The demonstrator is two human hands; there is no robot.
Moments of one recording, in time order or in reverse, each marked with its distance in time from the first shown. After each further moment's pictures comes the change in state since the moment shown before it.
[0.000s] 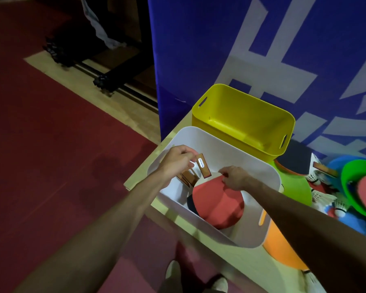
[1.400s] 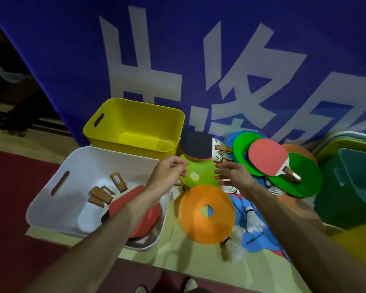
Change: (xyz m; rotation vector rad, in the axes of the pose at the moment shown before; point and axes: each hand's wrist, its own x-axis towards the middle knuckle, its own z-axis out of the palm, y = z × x) left_hand -0.034 0.062 0.227 0.032 -0.282 0.181; right_hand -0.157 0.221 -0.010 1.382 0.445 0.312
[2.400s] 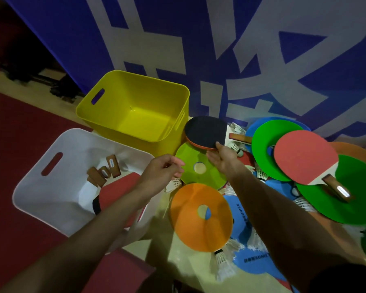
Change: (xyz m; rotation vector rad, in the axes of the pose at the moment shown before) left_hand 0.052 -0.019 0.054 0.090 0.173 -0.211; right_hand 0.165 0.023 0.019 0.660 -0.044 0.479
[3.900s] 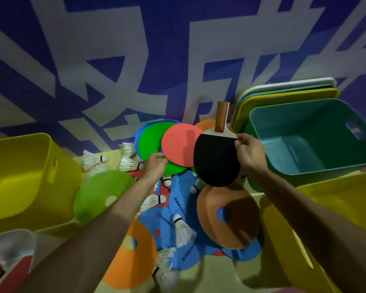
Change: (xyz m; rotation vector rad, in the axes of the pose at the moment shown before) left_hand 0.068 0.045 0.243 0.146 -0.276 -0.003; right_hand -0.161 -0.092 -0.274 -0.680 0.794 -0.636
